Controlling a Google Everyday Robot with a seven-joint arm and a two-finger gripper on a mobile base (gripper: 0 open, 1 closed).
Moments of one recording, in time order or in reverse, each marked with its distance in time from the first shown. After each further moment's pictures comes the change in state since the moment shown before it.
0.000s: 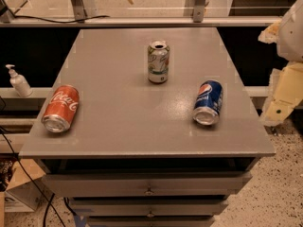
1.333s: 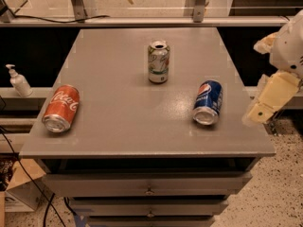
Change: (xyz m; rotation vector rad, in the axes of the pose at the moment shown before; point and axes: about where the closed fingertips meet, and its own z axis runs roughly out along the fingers) arm -0.005 -0.005 0.028 -0.007 -0.156 0.121
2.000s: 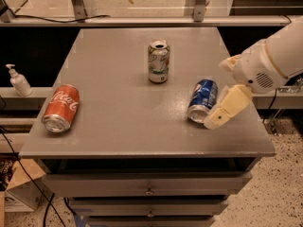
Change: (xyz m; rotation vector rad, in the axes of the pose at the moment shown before) arm -0.037 0.005 0.074 -0.137 -0.243 0.073
